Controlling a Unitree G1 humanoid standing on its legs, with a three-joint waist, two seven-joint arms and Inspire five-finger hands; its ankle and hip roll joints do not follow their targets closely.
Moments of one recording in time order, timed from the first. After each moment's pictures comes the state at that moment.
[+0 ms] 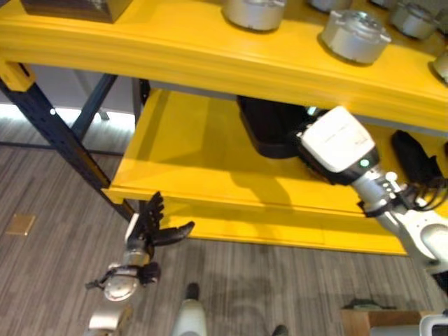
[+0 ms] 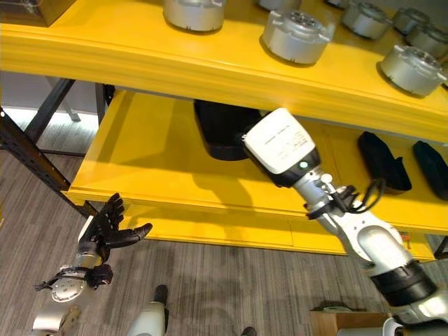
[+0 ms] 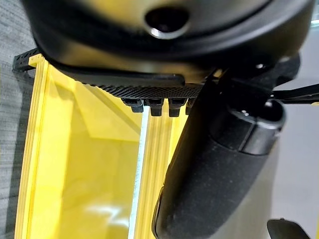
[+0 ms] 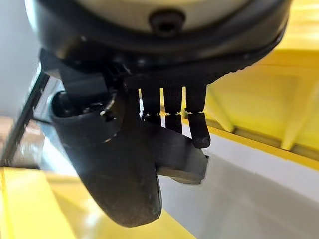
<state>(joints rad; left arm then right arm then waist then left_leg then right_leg) 0.11 0.49 -0.08 0.11 -0.46 -0.09 0.11 -0.44 -0.93 0.32 -0.20 -0.94 -0.14 -0.26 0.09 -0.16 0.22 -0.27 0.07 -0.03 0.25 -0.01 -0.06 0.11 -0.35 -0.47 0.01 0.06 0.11</state>
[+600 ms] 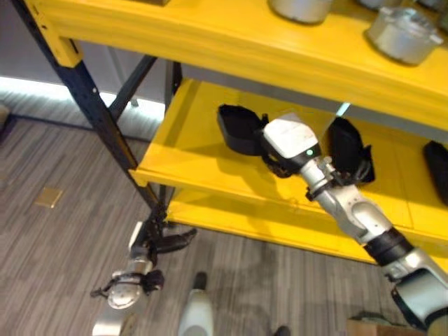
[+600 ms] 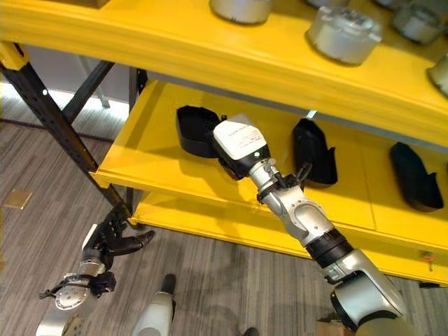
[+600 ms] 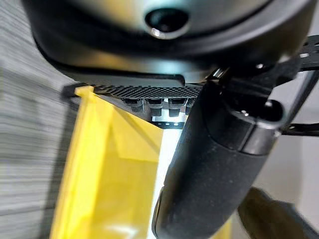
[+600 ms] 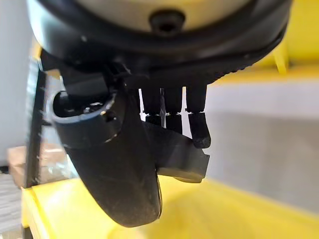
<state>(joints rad) 0.14 0.50 -0.14 0.10 -0.47 -0.09 0.12 -0.75 -0.62 0.55 0.29 -0.85 -0.02 -0.21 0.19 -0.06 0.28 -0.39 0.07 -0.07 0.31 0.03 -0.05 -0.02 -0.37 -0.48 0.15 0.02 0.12</state>
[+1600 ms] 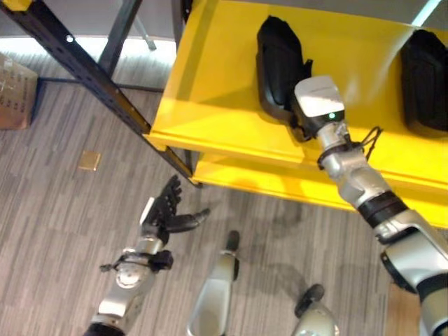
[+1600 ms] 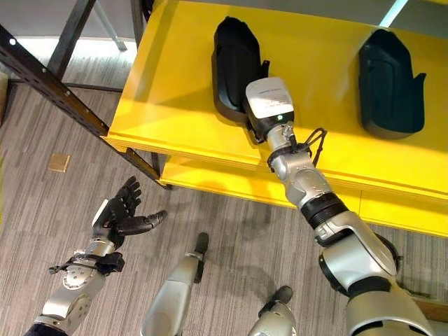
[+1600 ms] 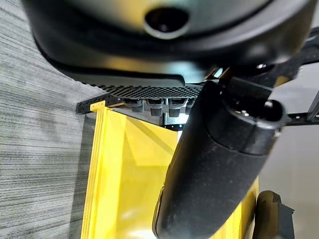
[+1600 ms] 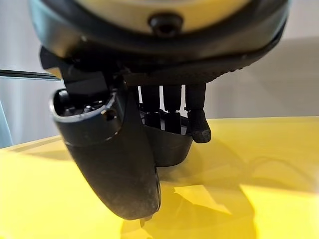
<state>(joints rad) 0.02 0.55 -0.20 0.07 -0.54 -0.14 0.13 -1.00 -0.59 0.61 0.60 -0.75 0.09 -0.30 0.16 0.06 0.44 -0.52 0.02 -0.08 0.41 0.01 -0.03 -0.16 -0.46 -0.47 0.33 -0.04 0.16</state>
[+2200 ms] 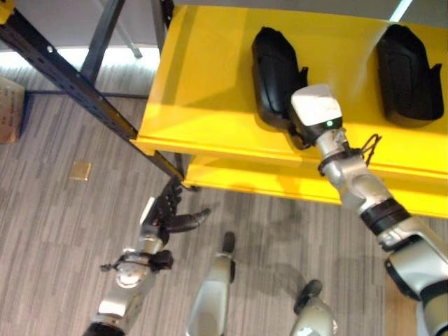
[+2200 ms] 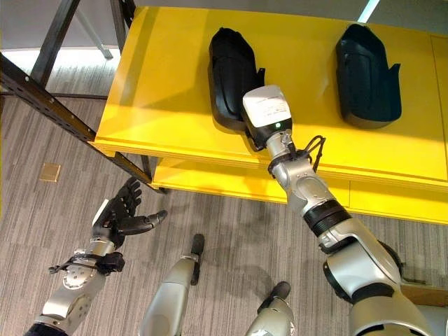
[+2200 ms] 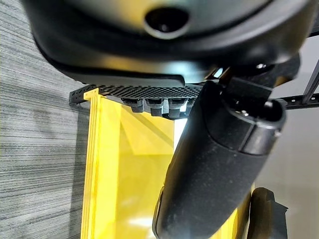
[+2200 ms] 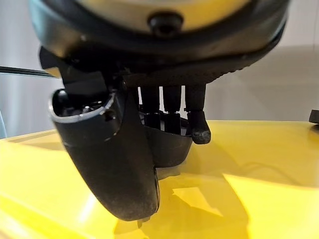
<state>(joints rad) 0.02 0.55 -0.20 0.07 -0.54 -0.14 0.12 -0.95 -0.61 0.60 0.55 -0.80 0.09 -0.29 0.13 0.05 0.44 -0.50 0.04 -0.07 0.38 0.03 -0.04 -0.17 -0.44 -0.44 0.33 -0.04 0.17</state>
